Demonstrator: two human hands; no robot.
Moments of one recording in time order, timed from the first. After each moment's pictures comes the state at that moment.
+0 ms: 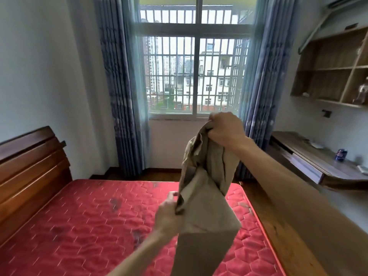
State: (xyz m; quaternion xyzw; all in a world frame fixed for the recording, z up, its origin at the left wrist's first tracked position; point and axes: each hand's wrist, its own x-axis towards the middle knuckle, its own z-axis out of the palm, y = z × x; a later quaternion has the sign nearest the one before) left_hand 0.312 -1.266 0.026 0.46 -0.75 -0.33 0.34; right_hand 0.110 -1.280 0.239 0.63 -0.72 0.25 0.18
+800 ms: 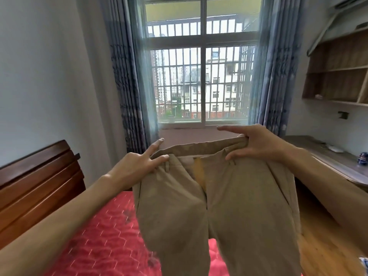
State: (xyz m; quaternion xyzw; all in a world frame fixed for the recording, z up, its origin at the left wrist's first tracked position) left_hand 0.421 -1.380 0.176 0.27 -0.89 0.33 0.17; right_hand 0.073 -1.234 0.248 0.79 -0.54 0.28 -0.01
